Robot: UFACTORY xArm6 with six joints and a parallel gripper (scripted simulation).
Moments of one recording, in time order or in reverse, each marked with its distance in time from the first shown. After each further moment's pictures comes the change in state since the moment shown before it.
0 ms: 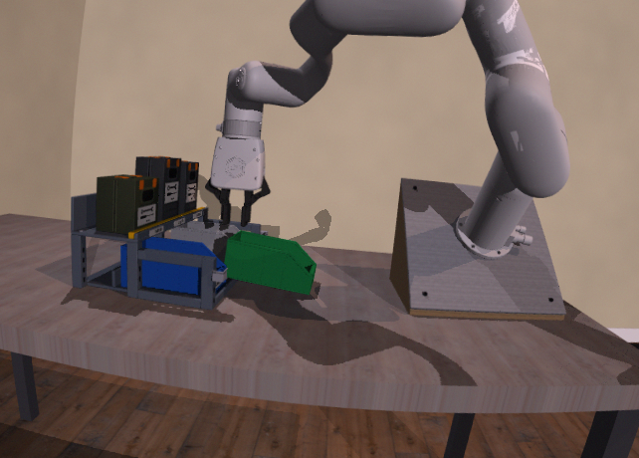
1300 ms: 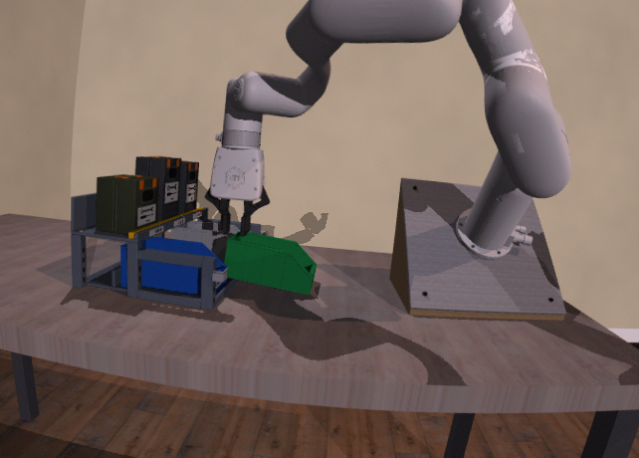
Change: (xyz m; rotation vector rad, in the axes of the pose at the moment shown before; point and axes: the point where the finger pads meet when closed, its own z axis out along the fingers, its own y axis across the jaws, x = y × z) arm 0.000 0.000 0.019 0.000 0.000 0.000
